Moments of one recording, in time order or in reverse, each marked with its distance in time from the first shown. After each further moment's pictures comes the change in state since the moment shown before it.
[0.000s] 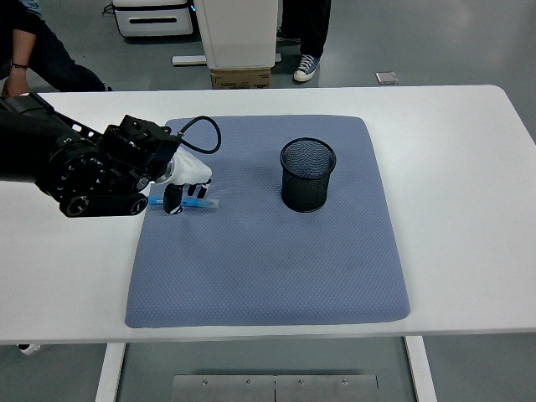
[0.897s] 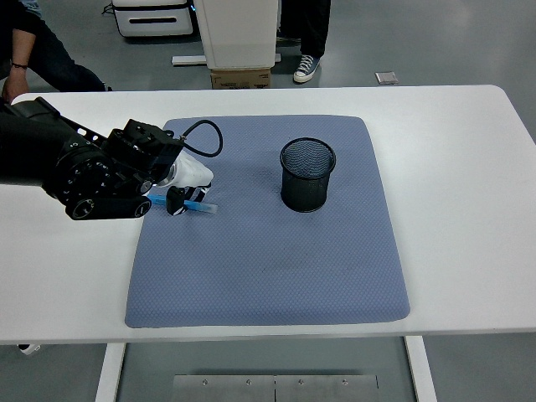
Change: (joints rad) left arm 0.022 -0.018 0.000 0.027 0.000 -0.003 -0.001; right arm 0.000 0.000 0.000 0.000 0.000 0.000 0.000
